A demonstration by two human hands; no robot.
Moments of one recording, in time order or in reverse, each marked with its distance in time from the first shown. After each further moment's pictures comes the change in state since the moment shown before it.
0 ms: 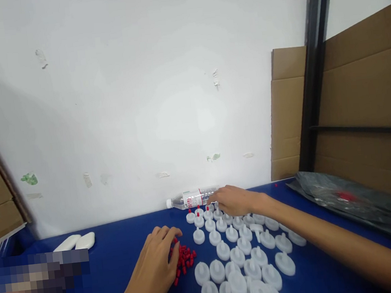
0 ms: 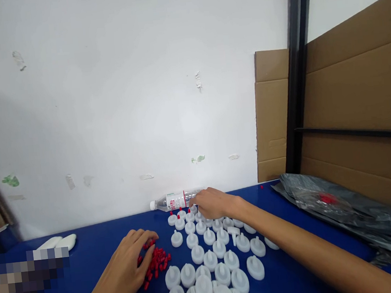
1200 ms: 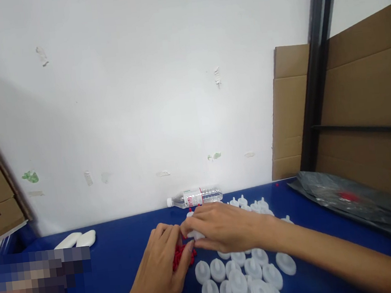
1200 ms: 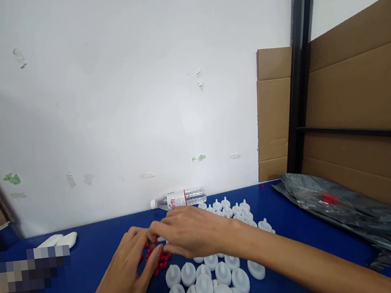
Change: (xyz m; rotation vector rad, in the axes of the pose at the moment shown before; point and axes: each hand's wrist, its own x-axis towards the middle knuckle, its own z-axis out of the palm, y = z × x) left_hand -0.007 0.026 -0.011 -0.090 0.179 0.166; right_hand -0.018 -0.091 -0.036 0.040 0.311 -0.409
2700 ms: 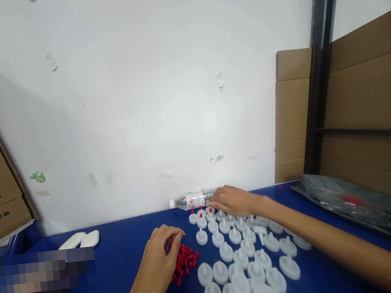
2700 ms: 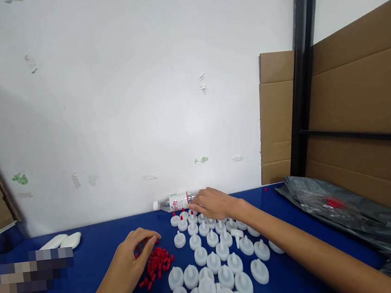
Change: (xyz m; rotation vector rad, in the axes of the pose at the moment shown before) left_hand 0.007 -0.022 0.006 -0.226 -0.067 -0.372; right_hand -0.031 0.098 0.040 -0.029 -0.145 0.251
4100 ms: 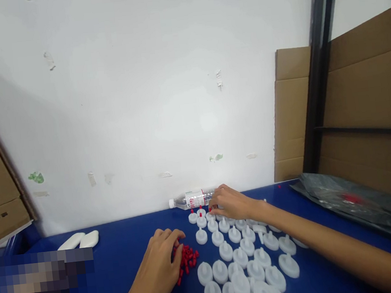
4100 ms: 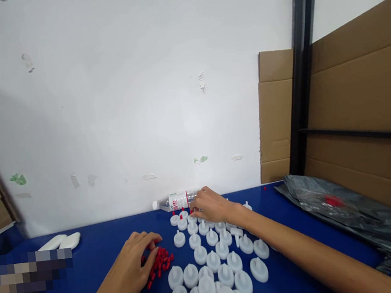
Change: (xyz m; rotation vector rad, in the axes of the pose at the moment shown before) left_hand -0.003 -0.005 0.005 0.281 -0.120 0.090; right_hand 0.007 -0.010 0.012 0.029 0.020 0.055
